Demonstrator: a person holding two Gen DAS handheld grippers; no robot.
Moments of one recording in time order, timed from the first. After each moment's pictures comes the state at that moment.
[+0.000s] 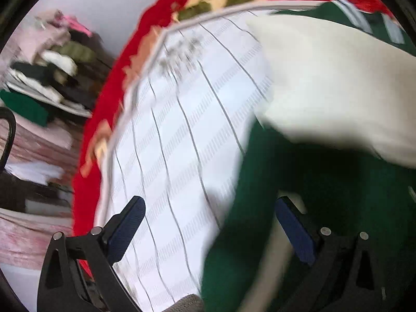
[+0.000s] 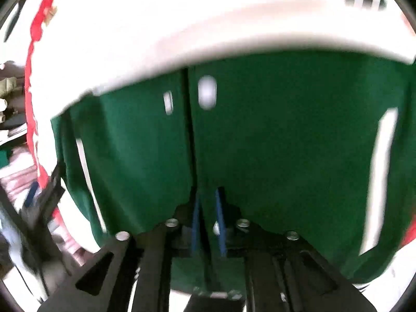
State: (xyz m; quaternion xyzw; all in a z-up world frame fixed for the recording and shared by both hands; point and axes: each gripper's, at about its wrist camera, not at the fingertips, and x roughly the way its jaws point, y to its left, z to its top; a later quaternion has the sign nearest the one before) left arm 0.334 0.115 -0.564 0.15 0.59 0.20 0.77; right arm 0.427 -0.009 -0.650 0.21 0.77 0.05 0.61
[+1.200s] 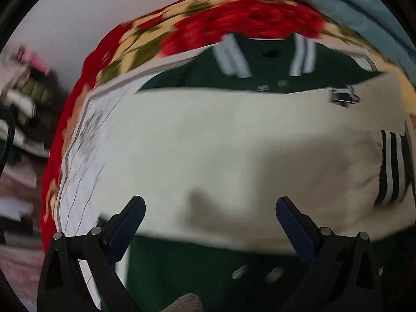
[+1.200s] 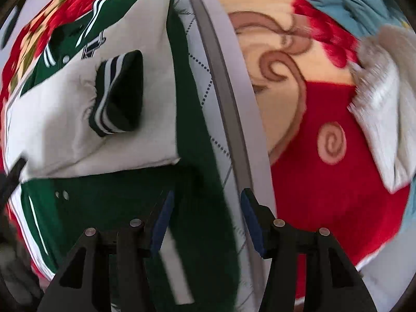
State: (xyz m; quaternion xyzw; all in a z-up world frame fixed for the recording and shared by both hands) left arm 0.407 -0.100 -0.541 0.14 0.56 0.07 0.81; right arm 0.431 -0.263 -0.621 0.16 0.71 -0.05 0.68
